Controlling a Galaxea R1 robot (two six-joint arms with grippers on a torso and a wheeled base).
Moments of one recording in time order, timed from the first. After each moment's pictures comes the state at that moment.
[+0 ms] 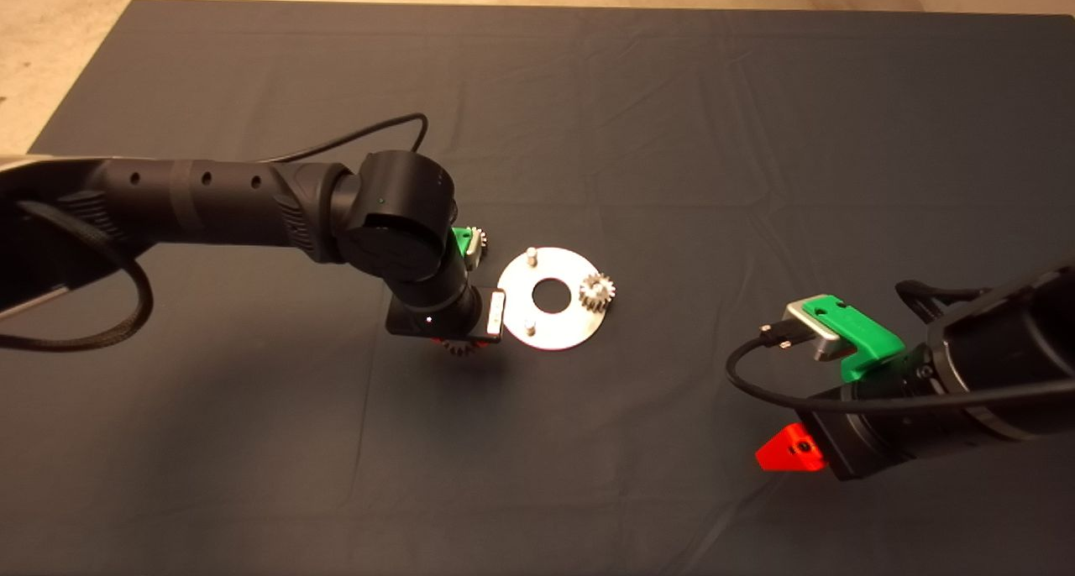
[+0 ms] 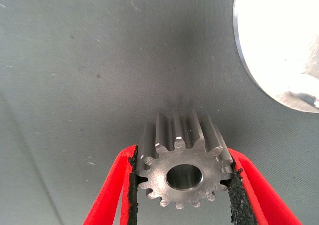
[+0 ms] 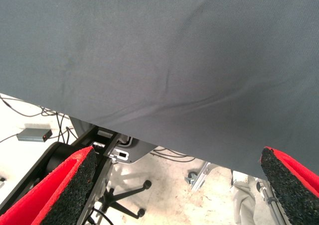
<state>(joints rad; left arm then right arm) -0.33 2.61 -0.96 0.42 1.53 -1.56 0.46 2.34 -0.41 -0.13 -1.53 1.68</state>
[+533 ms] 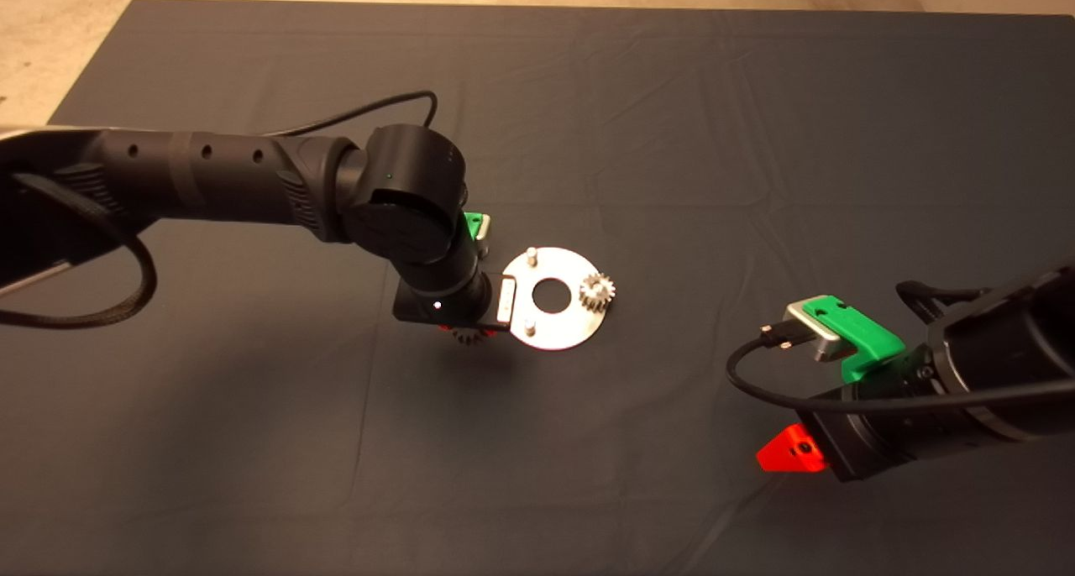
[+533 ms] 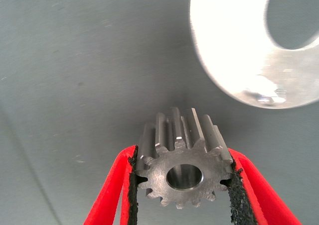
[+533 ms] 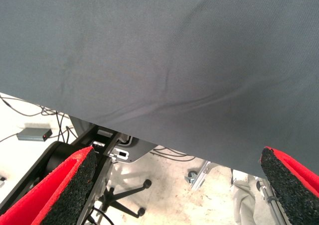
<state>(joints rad) -0.38 2.65 -0.96 0.39 1.53 -1.57 0.46 2.34 -0.41 -0.13 -1.53 1.68</state>
